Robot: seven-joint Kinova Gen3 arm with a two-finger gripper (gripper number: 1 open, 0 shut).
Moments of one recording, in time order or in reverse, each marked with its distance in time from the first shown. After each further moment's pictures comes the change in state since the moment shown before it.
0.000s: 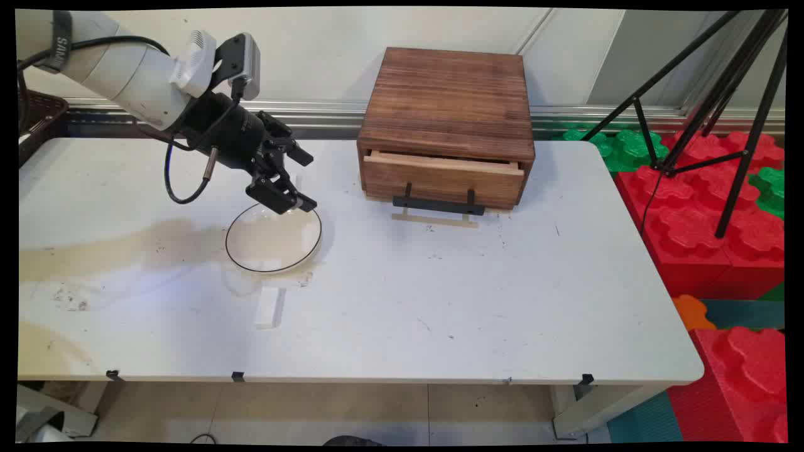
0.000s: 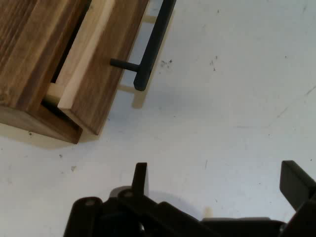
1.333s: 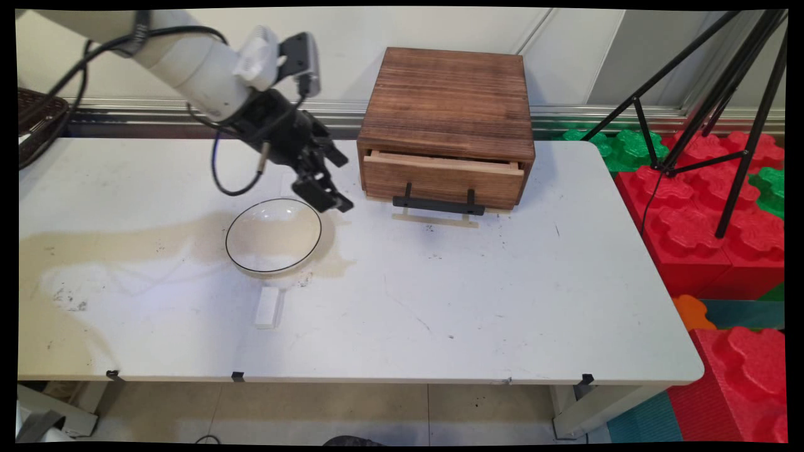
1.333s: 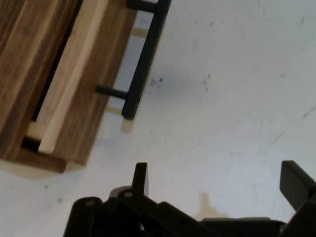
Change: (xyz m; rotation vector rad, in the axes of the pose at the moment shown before) arm 0.058 0.000 0.035 -0.030 -0.063 0.011
